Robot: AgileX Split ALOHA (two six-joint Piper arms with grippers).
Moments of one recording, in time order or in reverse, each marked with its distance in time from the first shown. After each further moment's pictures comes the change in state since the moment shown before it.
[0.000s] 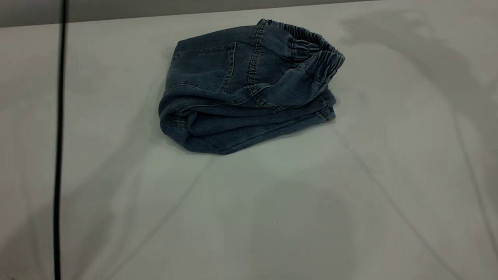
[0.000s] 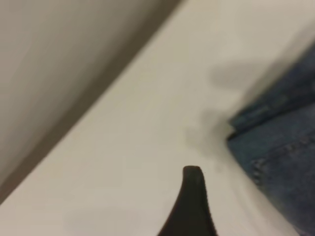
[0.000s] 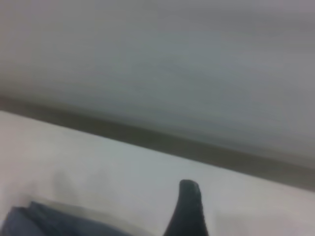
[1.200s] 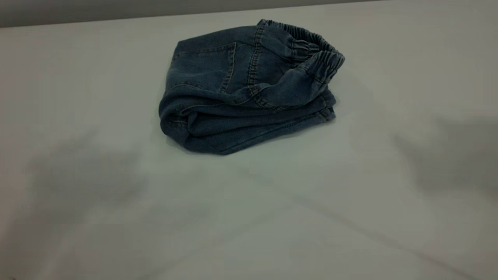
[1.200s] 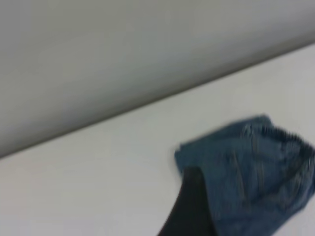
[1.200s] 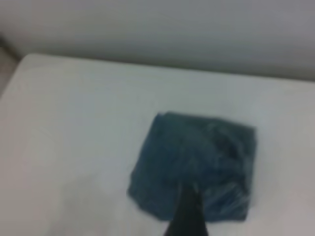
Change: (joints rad) left arm 0.001 -0.966 0.558 -0.114 -0.005 -0.307; right arm 0.000 -1.026 1.031 0.218 0.000 0.057
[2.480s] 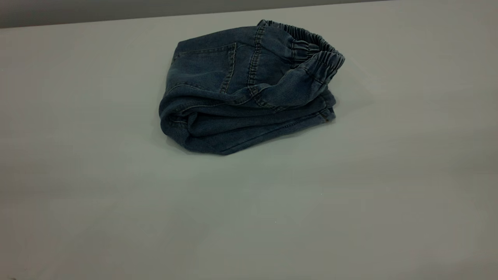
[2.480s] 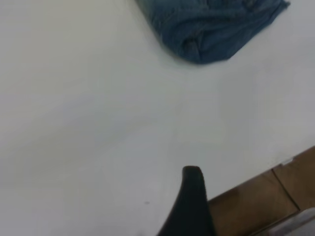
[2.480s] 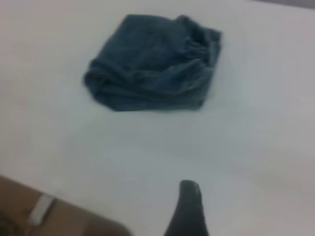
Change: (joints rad) left arm -0.001 -0.929 1.061 -0.129 0.001 0.006; right arm 0.000 -1.006 0.963 -0.134 -0.045 -0.122
